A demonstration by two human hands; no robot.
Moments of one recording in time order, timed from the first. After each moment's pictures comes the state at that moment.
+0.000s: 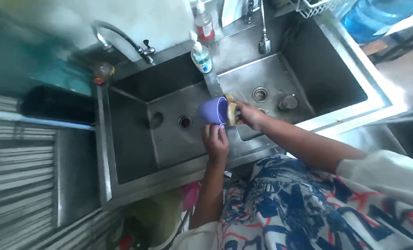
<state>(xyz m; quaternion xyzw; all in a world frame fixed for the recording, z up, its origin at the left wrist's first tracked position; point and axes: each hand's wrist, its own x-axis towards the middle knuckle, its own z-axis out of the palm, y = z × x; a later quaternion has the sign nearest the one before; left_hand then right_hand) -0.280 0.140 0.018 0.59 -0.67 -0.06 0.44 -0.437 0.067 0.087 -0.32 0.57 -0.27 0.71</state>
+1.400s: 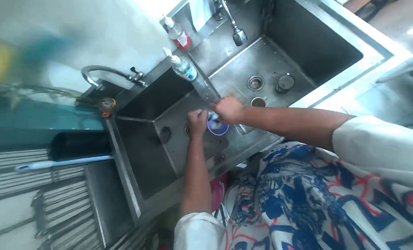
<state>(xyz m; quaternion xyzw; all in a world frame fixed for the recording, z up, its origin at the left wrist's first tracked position) -0.257 0.049 0.073 0.58 -0.65 -0.38 0.30 -0.429 0.053 0.092 -0.81 0.50 -0.09 0.30</state>
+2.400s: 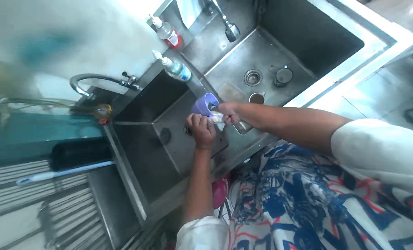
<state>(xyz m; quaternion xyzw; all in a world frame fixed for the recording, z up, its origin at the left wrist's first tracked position) -0.255 0.071 0.024 0.45 -0.83 0.00 0.35 -0.430 0.036 0.064 -0.12 0.53 -0.16 0.82</state>
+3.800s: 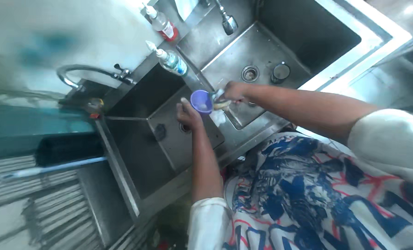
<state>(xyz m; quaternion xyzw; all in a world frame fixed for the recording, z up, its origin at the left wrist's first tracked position) -0.279 0.031 0.019 0.61 -0.54 -0.16 0.56 -0.478 0.028 0.063 -0.43 0.64 -0.12 0.62</state>
